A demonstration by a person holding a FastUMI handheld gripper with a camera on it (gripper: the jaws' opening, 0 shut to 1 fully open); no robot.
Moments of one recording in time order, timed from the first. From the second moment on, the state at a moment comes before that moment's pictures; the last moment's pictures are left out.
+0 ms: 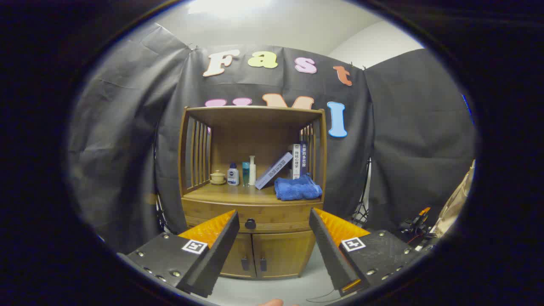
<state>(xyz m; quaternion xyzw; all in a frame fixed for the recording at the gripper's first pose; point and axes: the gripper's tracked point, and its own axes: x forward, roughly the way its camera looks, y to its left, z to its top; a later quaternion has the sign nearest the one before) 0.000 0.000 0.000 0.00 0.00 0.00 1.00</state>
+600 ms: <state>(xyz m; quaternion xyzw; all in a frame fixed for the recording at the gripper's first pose) -0.001 -0.006 0.001 0.00 0.00 -0.01 1.00</state>
